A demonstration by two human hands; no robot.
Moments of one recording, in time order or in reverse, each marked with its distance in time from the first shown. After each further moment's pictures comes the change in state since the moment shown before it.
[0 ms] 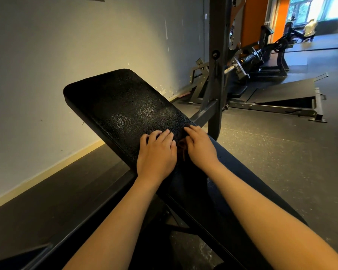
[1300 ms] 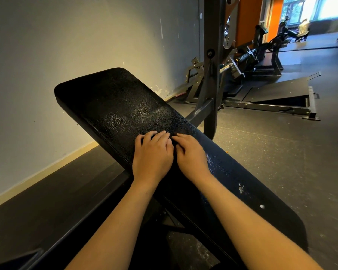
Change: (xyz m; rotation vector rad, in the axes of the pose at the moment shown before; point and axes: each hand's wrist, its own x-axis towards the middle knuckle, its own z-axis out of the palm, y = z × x) left_hand -0.002 0.005 0.003 -0.082 0.076 -0.033; right_hand -0.032 -0.021 0.009 0.061 0.092 -0.061
